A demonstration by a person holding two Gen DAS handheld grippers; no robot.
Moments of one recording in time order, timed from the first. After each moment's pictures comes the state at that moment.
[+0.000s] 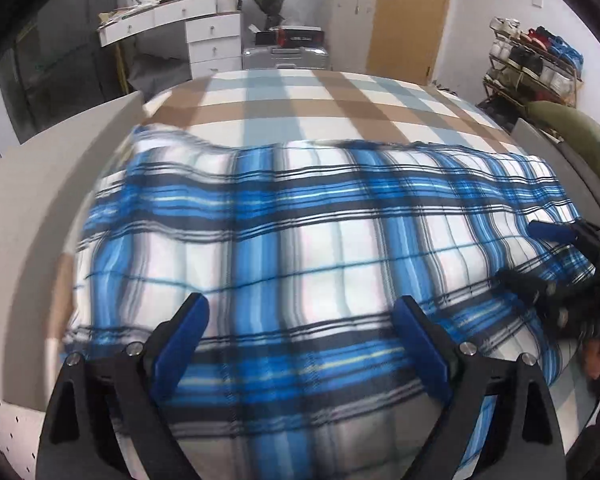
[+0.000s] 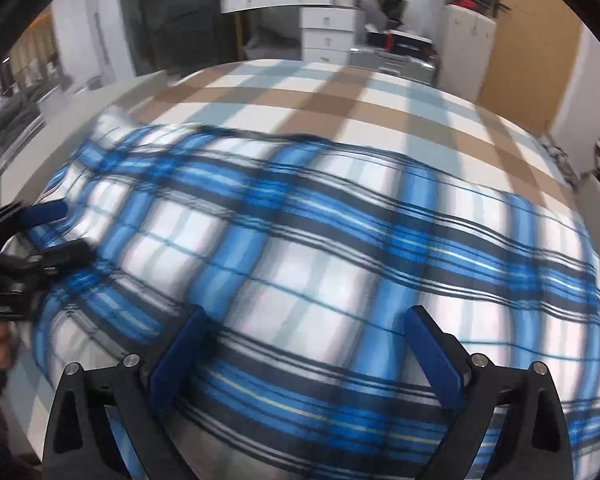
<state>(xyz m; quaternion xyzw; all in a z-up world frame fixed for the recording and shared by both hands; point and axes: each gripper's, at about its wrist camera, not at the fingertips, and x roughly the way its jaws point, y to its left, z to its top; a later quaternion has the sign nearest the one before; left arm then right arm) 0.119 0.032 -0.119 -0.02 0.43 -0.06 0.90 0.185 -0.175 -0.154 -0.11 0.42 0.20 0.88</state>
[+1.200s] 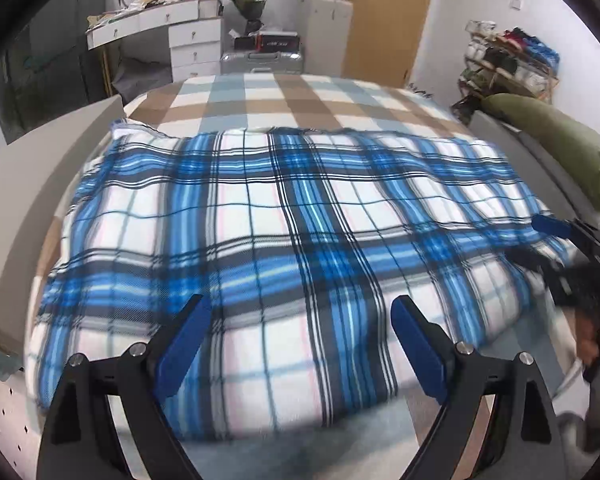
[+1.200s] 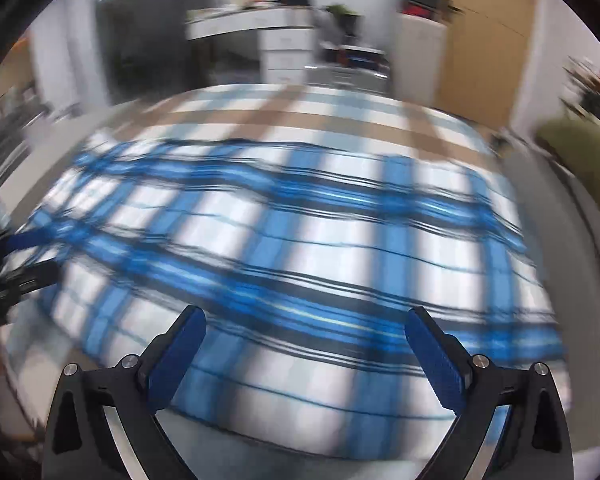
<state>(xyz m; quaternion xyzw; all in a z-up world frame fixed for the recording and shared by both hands) 0.091 -0.026 -0.117 -0.03 0.43 -0.08 0.90 0.118 -0.235 -0.134 -0.09 0.38 0.18 0.90</state>
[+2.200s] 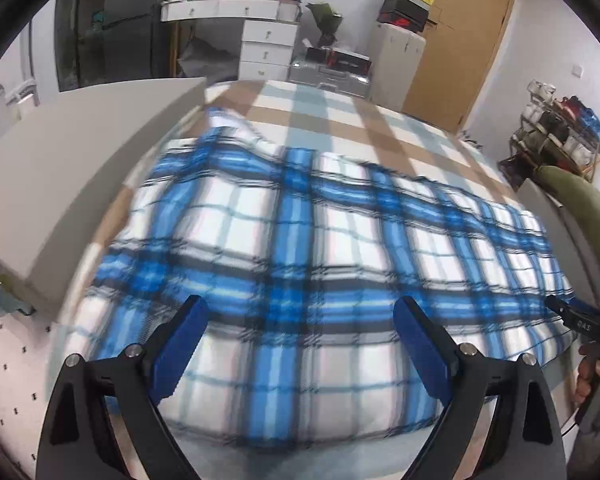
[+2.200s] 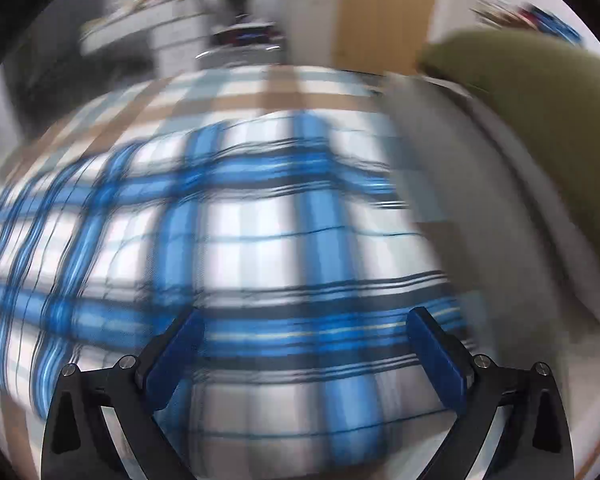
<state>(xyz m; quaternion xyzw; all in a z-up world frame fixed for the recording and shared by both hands) 0.086 0.025 -0.106 -0.13 0.41 0.00 0.90 0.156 -0.345 -0.145 -0.01 0.42 -0.02 0.91</state>
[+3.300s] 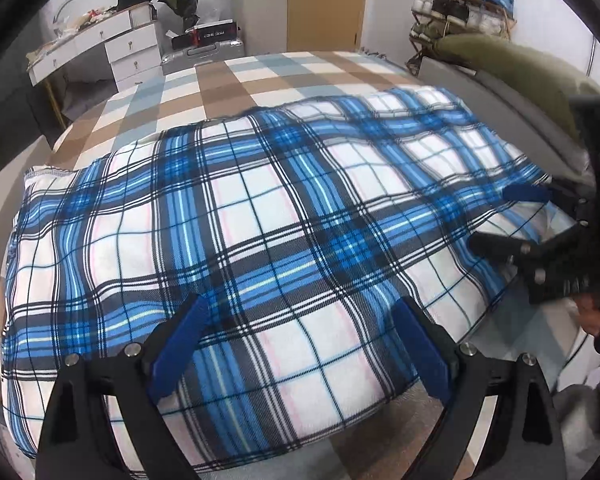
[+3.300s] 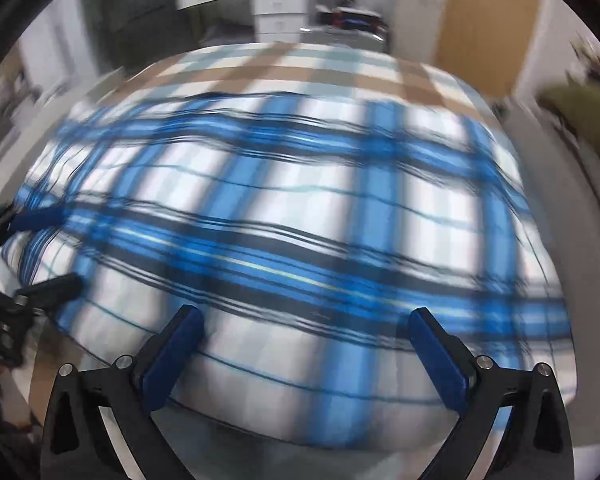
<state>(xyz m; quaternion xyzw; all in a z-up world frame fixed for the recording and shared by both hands) 0.094 -0.075 -0.113 0.04 0.45 -0.16 0.88 0.129 -0.288 -0.157 -0.08 0.45 0.13 0.88</state>
